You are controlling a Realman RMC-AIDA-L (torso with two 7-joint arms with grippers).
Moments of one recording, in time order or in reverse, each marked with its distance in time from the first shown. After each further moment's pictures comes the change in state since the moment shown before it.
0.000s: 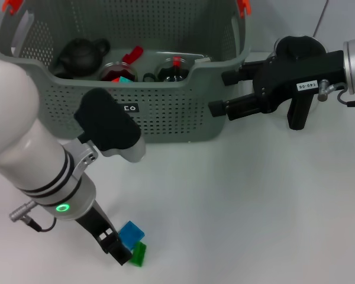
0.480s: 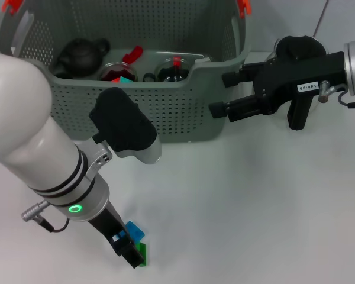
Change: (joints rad) left arm -0.017 -0.003 0.043 -0.025 -0.035 0.014 -0.018; right arm -0.003 0.000 0.000 0.000 0.000 -0.005 0.000
